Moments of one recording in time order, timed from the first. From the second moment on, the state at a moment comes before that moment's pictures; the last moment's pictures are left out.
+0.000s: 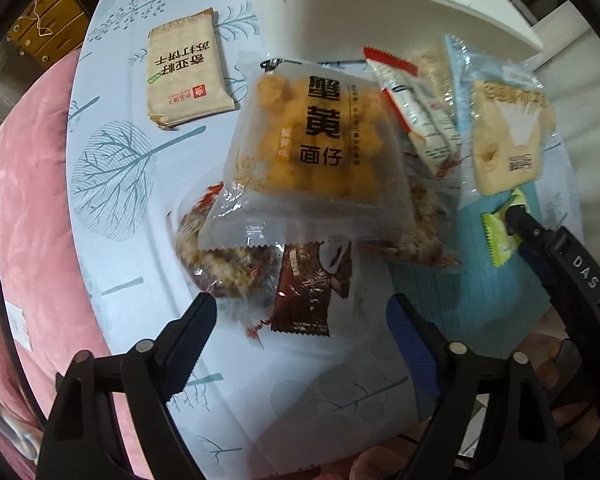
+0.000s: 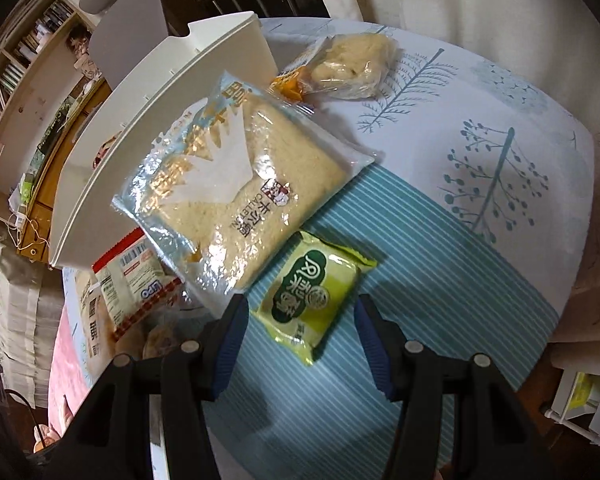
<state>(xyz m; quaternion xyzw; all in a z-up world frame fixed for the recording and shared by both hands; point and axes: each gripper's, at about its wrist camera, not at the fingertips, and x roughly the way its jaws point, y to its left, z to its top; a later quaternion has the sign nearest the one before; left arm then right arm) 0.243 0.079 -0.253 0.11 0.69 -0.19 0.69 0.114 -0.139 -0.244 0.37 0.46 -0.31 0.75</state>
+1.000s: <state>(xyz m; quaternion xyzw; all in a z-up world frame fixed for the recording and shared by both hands) 0.230 0.051 -0.262 0.20 0.67 -0.15 0.70 0.138 -0.130 -0.252 0.29 0.53 -0.34 0.72</state>
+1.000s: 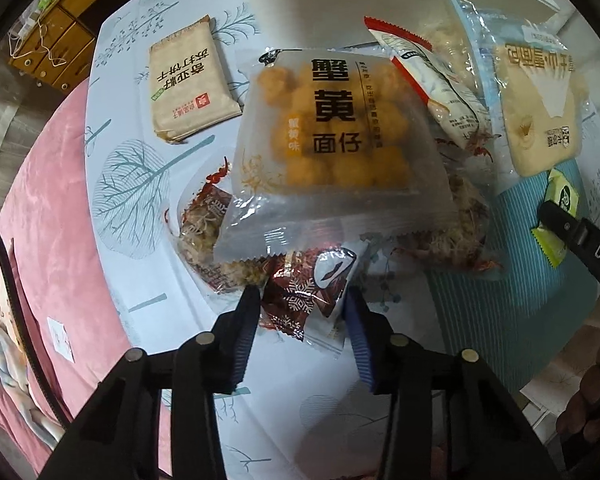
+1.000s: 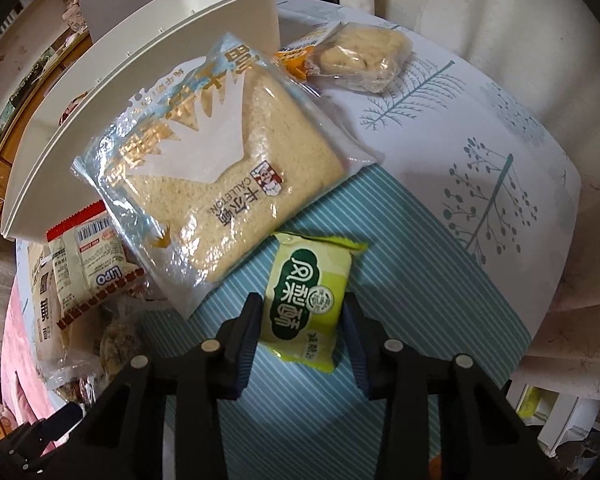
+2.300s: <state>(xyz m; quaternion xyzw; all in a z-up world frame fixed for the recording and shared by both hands) 0.198 0.128 -0.212 0.16 0.62 -0.28 0.72 0.070 -0.052 -0.188 0.27 0.47 -0.33 0.77</state>
